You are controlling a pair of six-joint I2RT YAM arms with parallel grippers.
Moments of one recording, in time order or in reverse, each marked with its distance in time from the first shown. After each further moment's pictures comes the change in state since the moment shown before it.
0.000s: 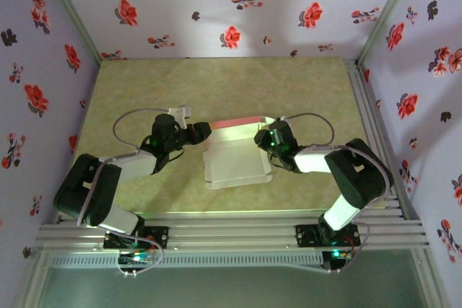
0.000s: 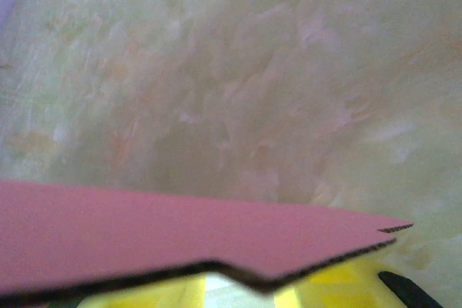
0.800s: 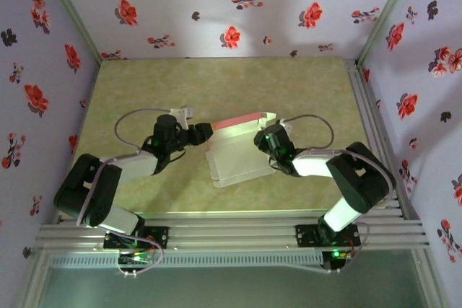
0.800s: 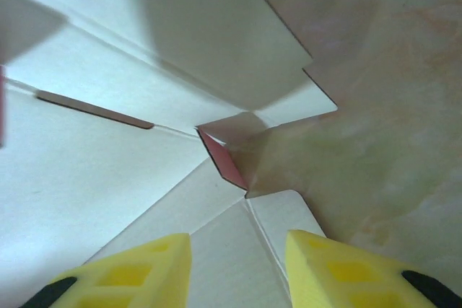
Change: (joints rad) left arm -0.020 0.000 0.000 0.000 -0.012 0.000; right arm 0.059 -0.051 -0.018 -0.043 0.167 0.003
